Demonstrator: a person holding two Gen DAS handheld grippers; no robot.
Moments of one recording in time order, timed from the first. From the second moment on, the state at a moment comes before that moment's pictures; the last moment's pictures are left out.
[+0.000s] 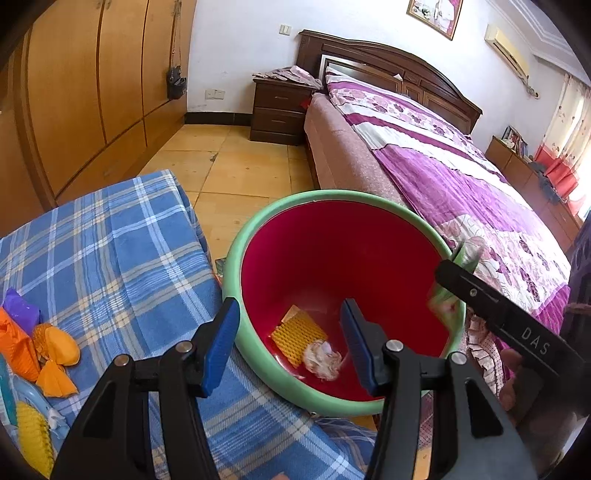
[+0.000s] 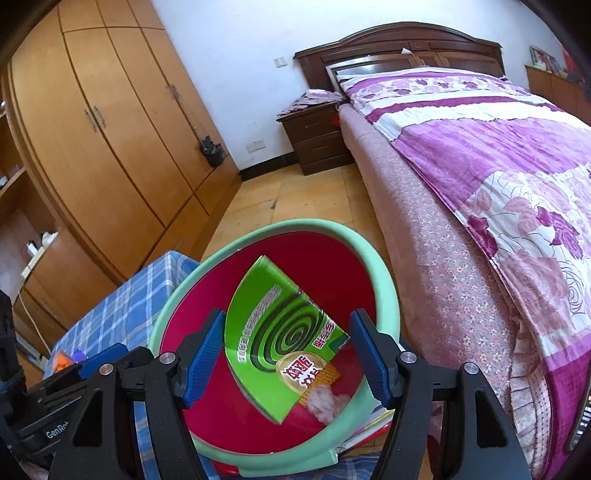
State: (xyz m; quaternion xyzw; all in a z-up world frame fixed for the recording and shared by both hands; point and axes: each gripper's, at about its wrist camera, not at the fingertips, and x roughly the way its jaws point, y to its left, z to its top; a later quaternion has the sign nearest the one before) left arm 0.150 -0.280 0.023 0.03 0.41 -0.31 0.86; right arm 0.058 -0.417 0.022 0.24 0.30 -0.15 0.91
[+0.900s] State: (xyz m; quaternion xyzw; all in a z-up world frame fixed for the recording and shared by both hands) left arm 0.115 -0.192 0.064 0.00 0.38 -0.28 0.88; right arm 0.020 -0.364 0.055 0.24 0.25 -0.16 0.92
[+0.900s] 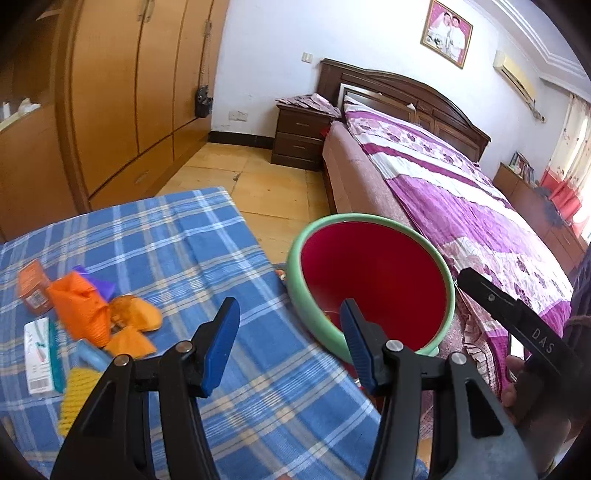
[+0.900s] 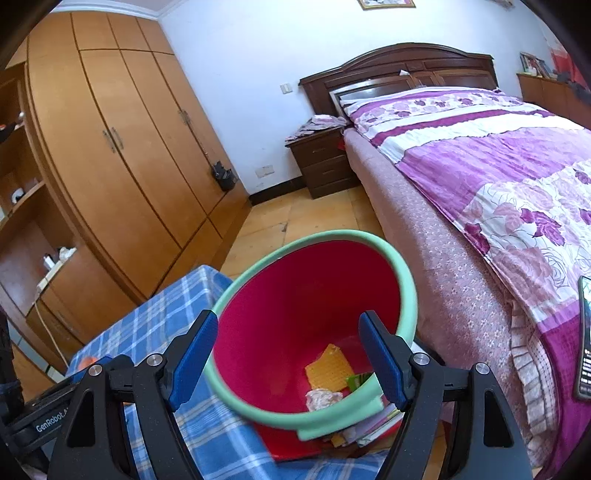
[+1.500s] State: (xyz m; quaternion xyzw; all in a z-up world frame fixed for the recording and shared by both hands) left arm 0.099 -0.088 0.063 -0.03 0.38 -0.21 0.90; right arm 0.023 -0.286 0.050 0.22 0.28 -0.12 0.93
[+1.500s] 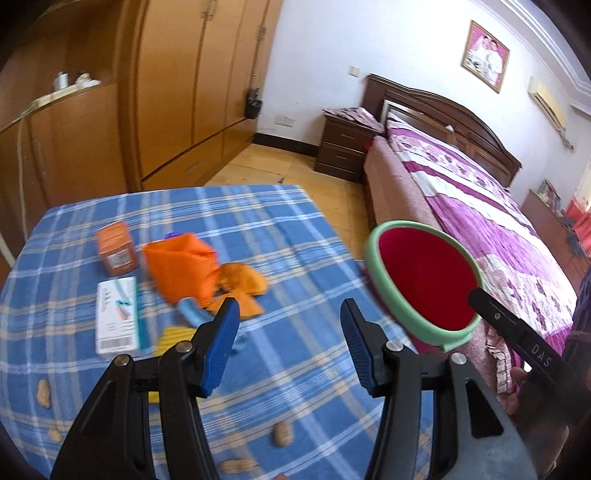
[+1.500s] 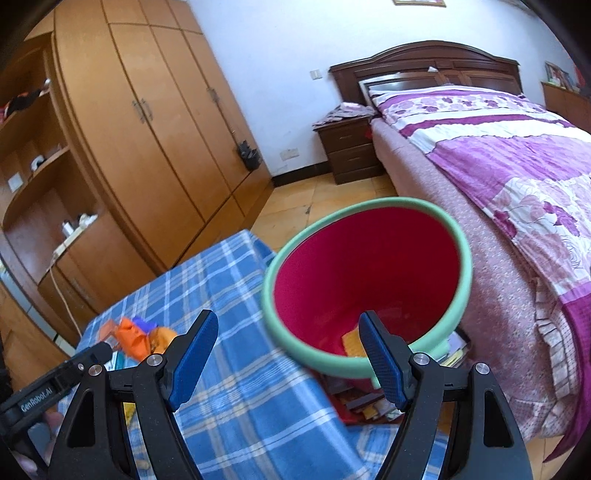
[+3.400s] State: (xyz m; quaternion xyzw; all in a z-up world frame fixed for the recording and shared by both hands) left arm 0.115 -0.005 0.015 -0.07 0.40 -0.13 0.90; right arm 0.075 -0.193 0.008 0.16 0.38 0.01 0.91
